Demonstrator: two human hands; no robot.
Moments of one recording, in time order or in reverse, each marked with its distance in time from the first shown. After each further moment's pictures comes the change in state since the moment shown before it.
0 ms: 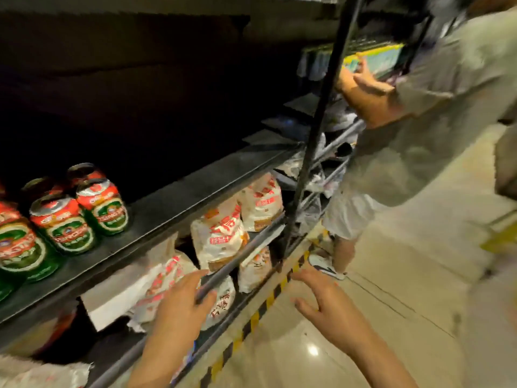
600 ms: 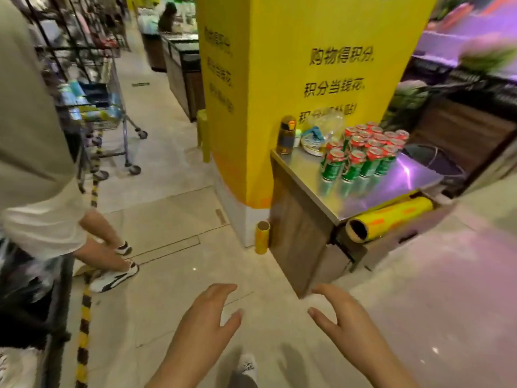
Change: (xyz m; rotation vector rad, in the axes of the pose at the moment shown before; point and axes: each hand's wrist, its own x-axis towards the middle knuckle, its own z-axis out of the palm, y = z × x) left_hand -0.289 0.247 0.277 0.169 -0.877 1.131; right_hand -0.529 0.122 -0.011 0.106 0.627 1.161
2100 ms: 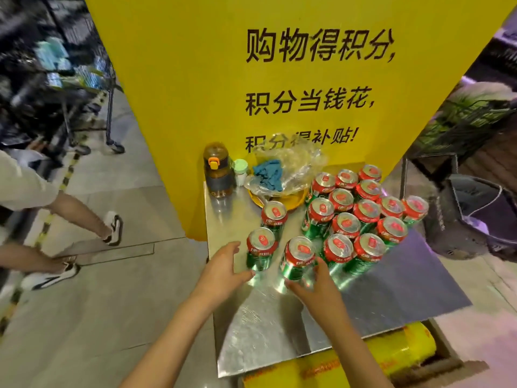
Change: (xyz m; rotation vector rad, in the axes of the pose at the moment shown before) left_hand 0.556 0.205 0.205 -0.231 0.018 -0.326; right_hand 0.468 0.326 -0.190 0.512 -0.121 0.179
